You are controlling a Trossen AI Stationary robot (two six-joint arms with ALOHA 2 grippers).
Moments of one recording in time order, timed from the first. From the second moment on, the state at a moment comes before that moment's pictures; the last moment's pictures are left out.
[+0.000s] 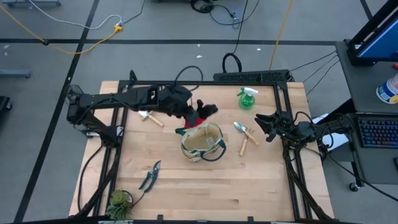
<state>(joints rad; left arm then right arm) 0.09 1.53 1.53 -0.70 -0.03 -0.77 0.28 0.01 0.06 0.07 0.73 0.46</state>
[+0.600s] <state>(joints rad) -0.08 1.71 1.53 -0.65 -0.27 -1.09 0.28 0.01 0.06 0.06 0.73 0.45</state>
